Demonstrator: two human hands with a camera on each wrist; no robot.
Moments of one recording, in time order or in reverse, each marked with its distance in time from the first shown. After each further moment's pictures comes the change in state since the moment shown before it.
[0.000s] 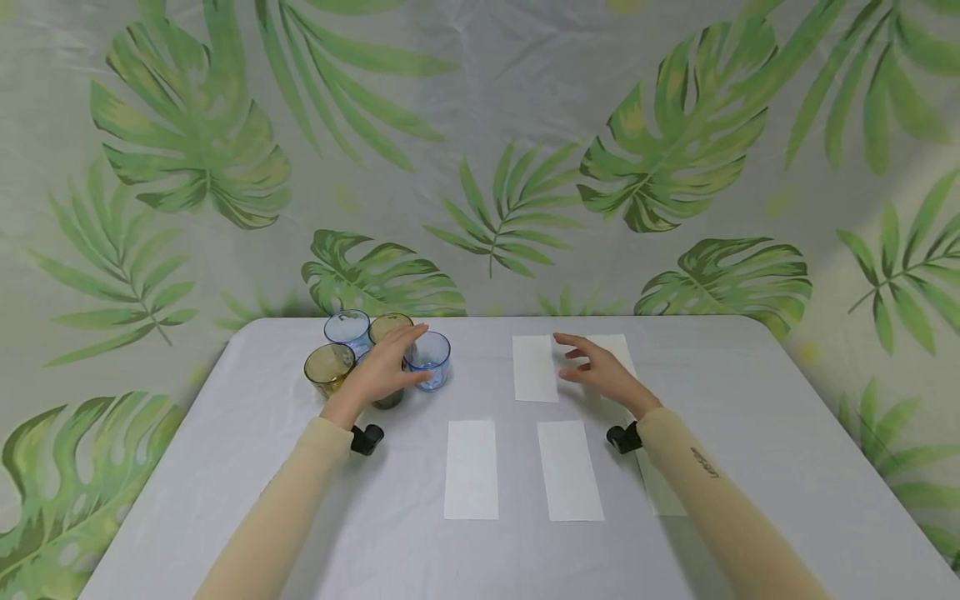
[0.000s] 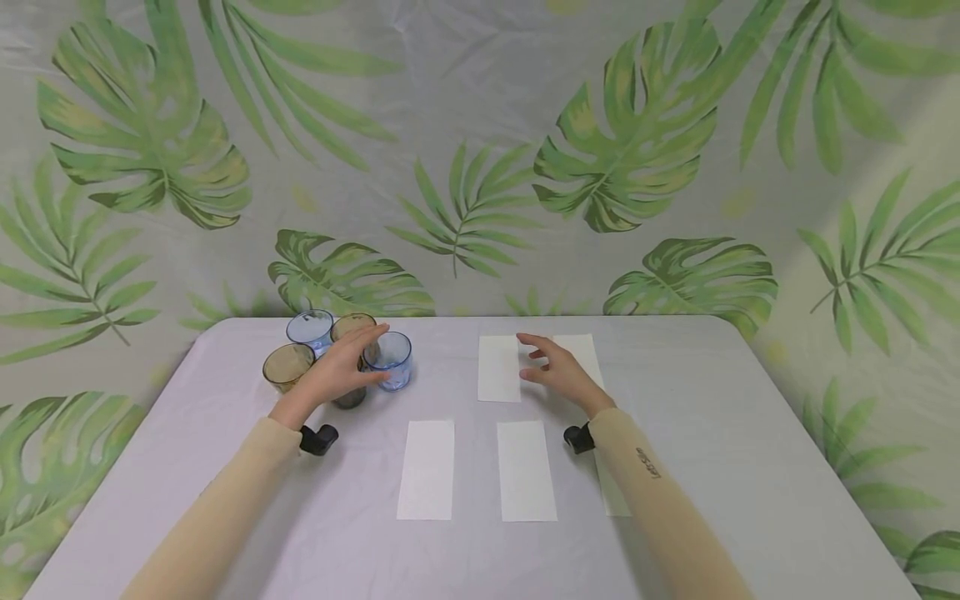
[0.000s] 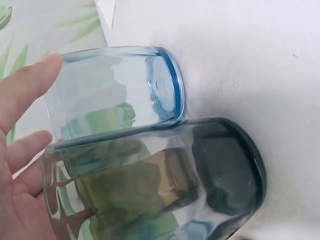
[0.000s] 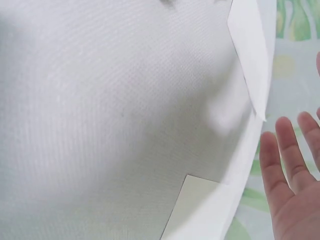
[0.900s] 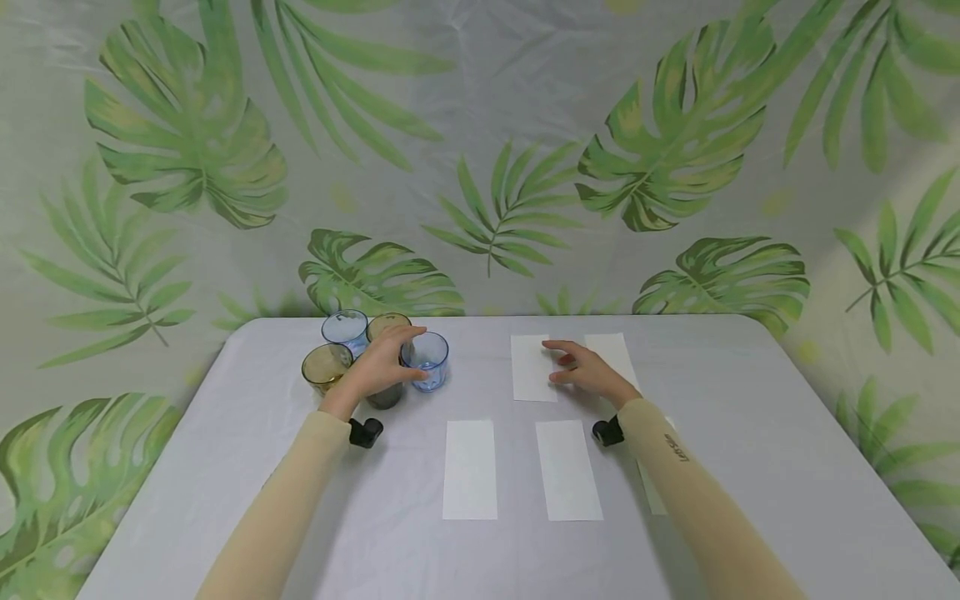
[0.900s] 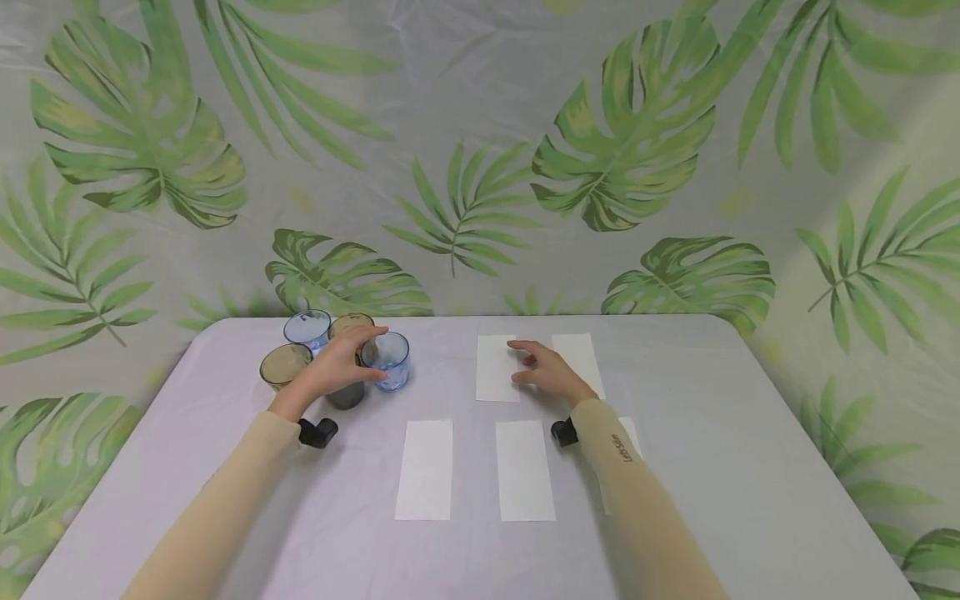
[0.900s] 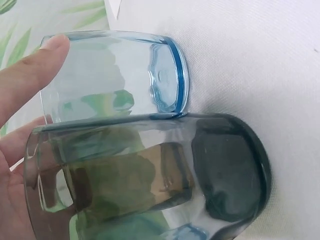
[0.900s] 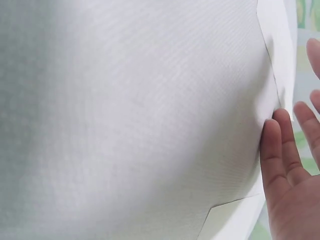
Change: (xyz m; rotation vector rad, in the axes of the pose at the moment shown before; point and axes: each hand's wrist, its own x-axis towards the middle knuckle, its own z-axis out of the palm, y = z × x) left_hand 0.007 -0.008 -0.002 -0.114 -0.023 -0.020; right_hand 0.016 0.010 0.011 -0.039 -0.052 0.149
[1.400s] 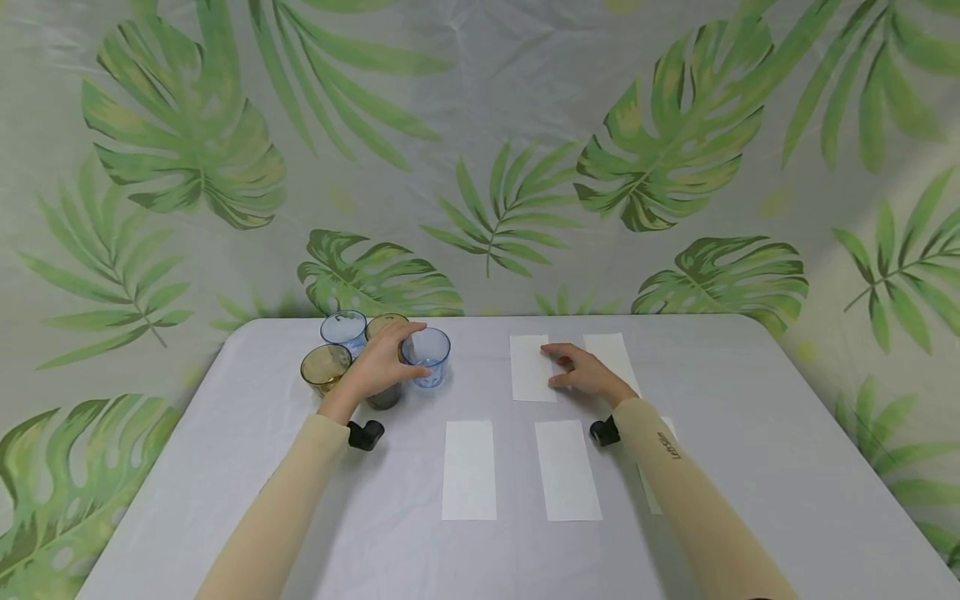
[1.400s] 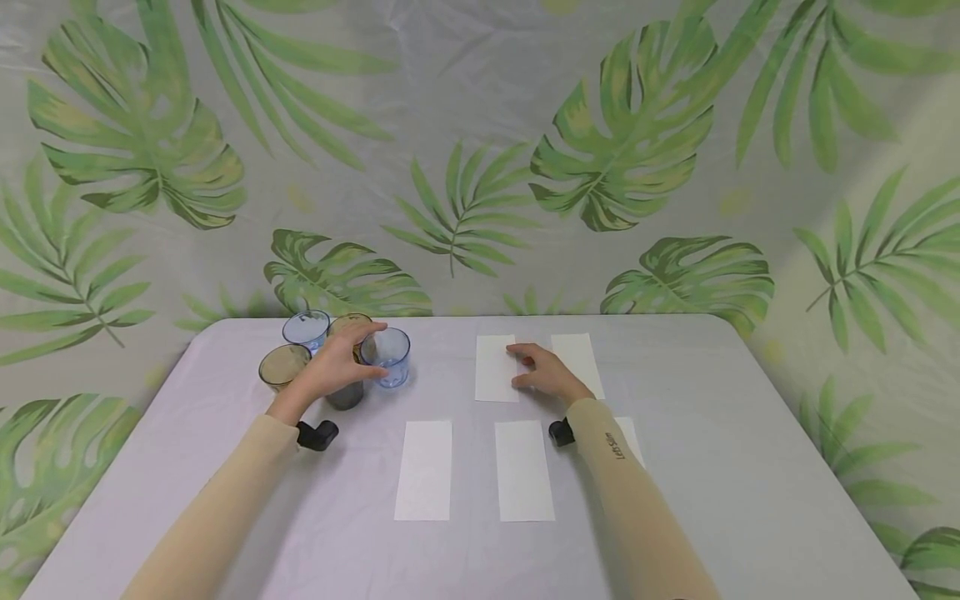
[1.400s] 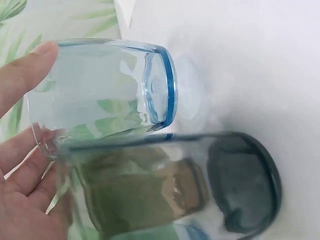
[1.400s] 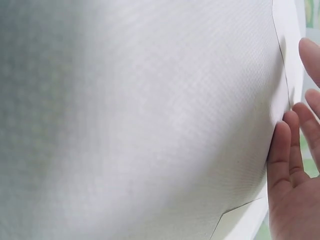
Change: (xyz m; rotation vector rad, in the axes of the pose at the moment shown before) left_hand 0.000 0.007 0.000 -0.017 0.068 -0.007; right_hand 0.004 0.004 0.004 -0.008 -0.003 0.047
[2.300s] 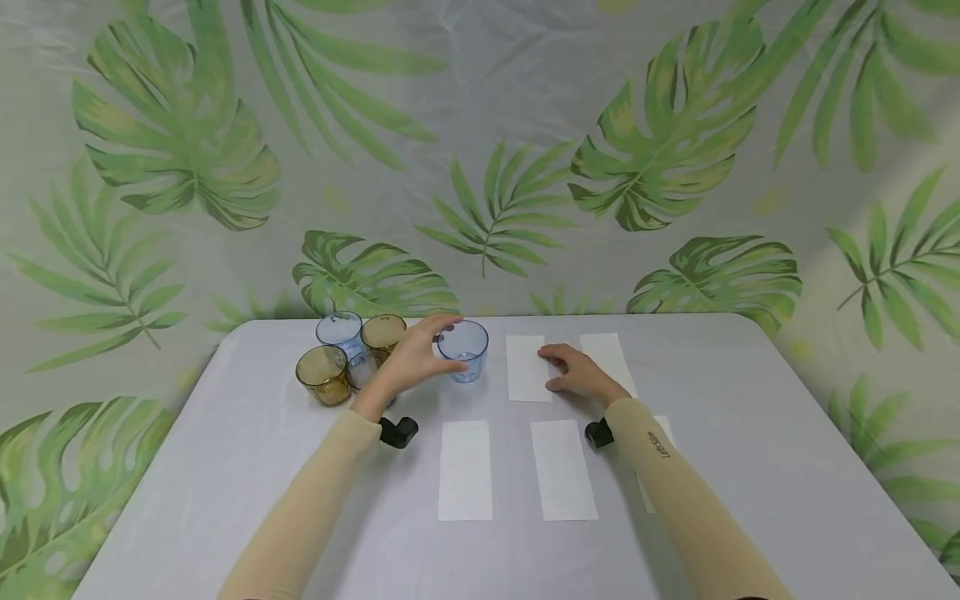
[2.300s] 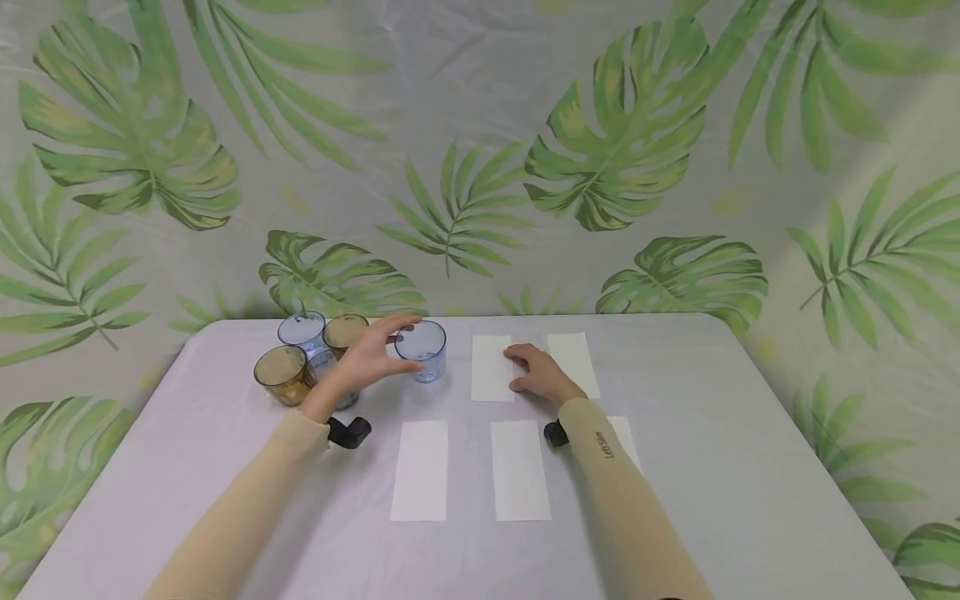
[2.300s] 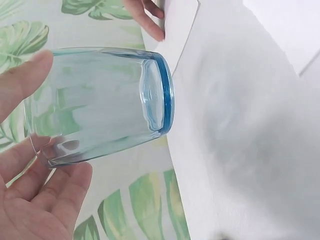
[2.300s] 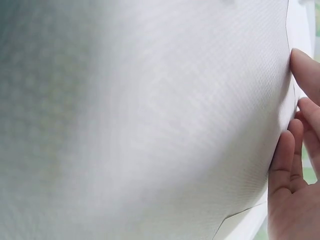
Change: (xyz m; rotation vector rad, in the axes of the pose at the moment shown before) left_hand 0.023 0.046 0.022 -0.130 0.008 0.080; right_hand -0.002 0.000 0.004 -0.061 0.022 -0.094
